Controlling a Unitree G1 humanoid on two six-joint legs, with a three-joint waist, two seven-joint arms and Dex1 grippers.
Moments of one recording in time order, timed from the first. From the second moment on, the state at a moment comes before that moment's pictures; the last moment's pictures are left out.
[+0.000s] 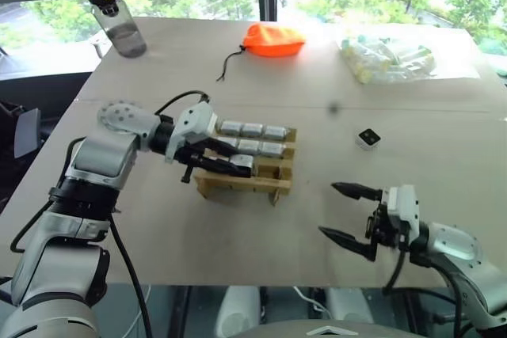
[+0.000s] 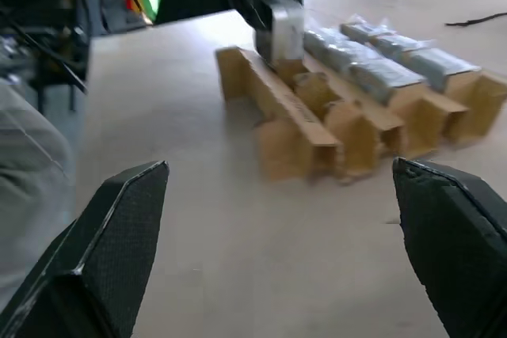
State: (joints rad) left arm -0.67 0.82 -0.18 0.25 -0.36 0.16 -1.59; right arm 0.18 -0.63 0.13 -0.41 0.62 0.00 0.91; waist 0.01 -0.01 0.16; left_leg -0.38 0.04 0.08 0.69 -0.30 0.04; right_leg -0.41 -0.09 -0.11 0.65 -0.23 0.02
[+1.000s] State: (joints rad) left arm -0.74 0.68 -0.18 0.55 -0.27 -0.20 -1.61; right arm 0.18 -0.57 0.02 -0.34 0.60 -0.07 1.08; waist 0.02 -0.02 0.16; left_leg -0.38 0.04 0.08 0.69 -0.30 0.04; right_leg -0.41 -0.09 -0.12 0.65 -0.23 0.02
